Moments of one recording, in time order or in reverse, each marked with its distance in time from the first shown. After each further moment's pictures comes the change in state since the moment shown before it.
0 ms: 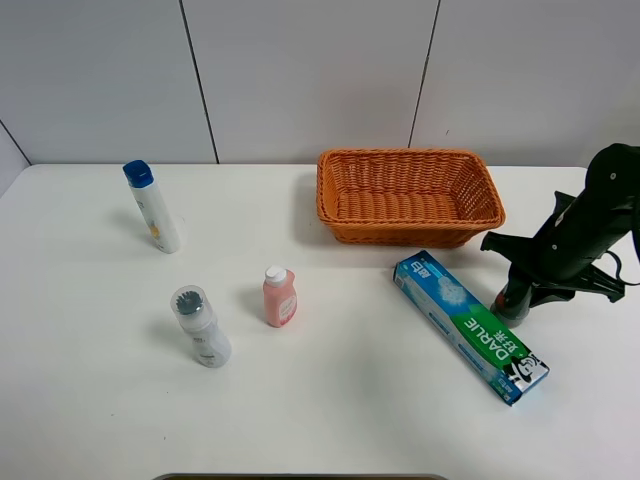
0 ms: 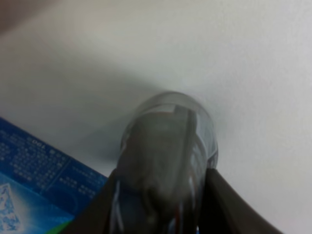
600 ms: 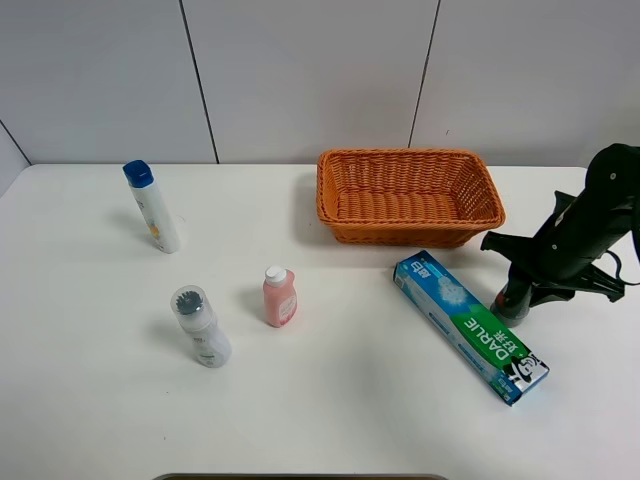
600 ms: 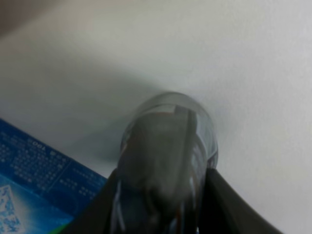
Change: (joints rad) left arm 0.000 0.000 0.000 0.000 0.000 0.000; right arm 0.000 0.000 0.000 -0.001 -0.002 0.000
